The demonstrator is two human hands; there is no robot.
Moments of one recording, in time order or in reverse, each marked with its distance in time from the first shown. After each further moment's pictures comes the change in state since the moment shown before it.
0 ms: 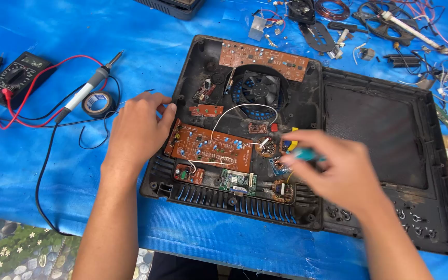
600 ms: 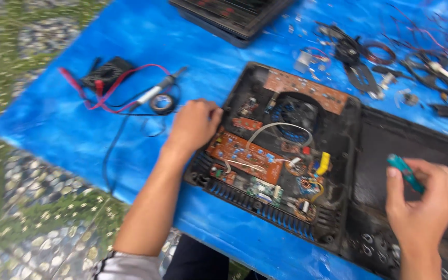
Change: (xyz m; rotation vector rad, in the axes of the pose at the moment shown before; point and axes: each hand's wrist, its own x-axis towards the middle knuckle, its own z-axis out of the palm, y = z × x) left_hand 0.014 -0.021 0.028 0.052 0.135 0.080; right_hand -0.064 0.095 -0.002 -0.208 0.485 0.061
